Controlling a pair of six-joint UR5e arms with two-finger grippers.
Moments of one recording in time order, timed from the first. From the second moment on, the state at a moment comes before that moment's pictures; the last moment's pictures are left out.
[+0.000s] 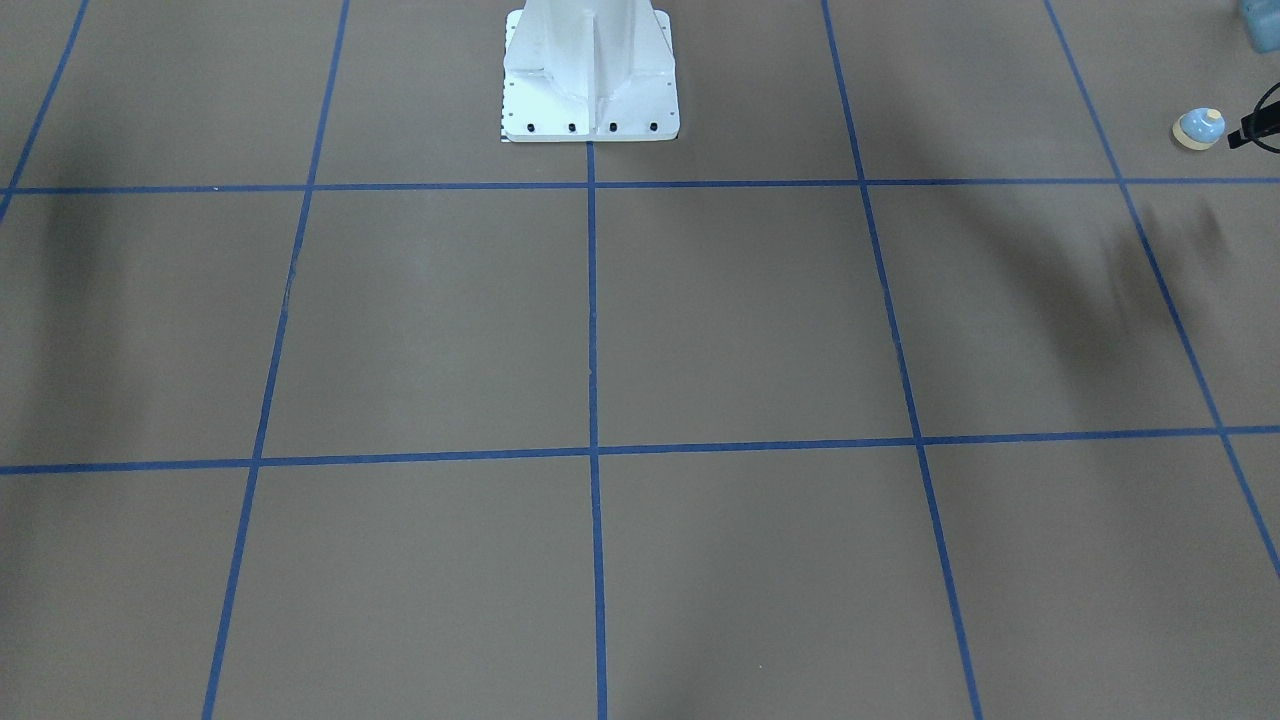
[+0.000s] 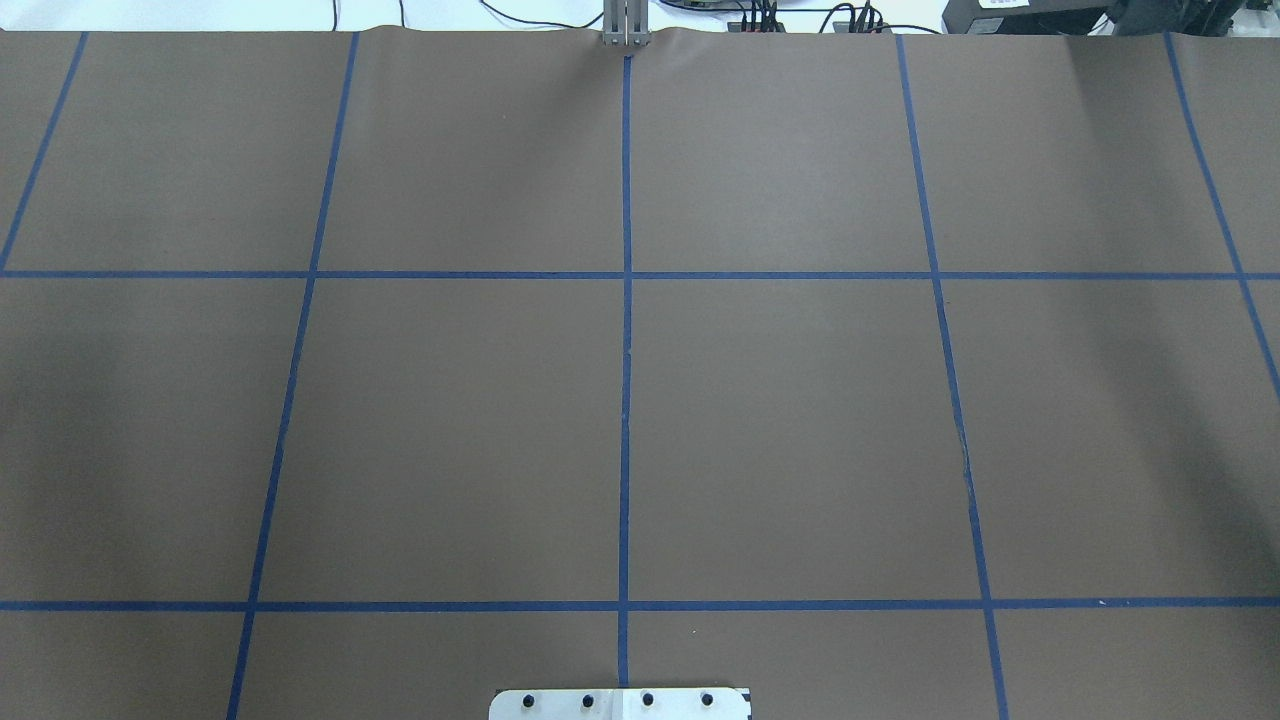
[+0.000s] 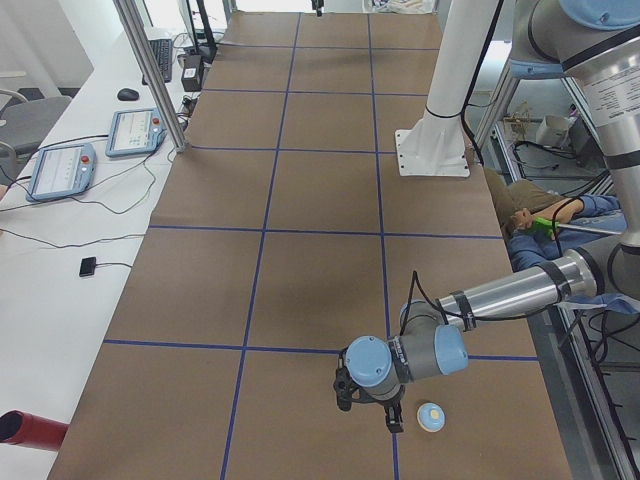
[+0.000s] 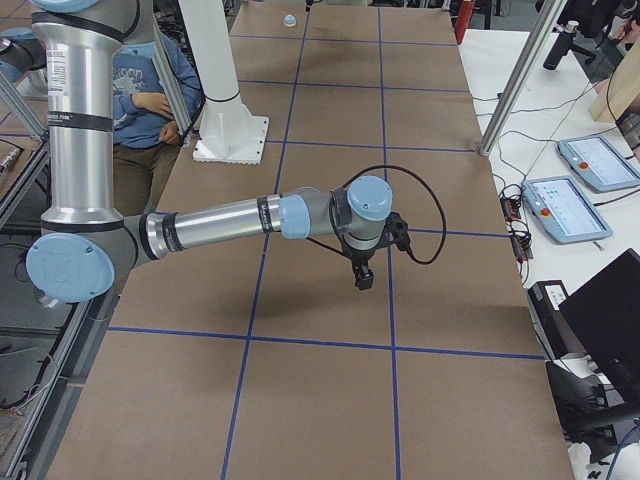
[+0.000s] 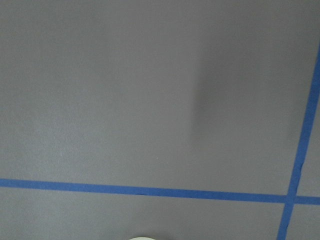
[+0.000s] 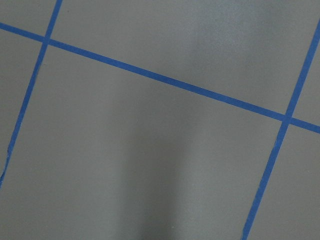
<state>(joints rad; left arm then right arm) -1.49 -1.16 -1.56 -1.64 -2.36 0.11 1.43 -1.62 1.84 -1.65 2.45 -0.13</state>
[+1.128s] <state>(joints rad) -1.37 -1.12 -1.30 -2.05 -2.49 -0.10 1.42 -1.62 1.88 -1.65 2.44 -0.13</state>
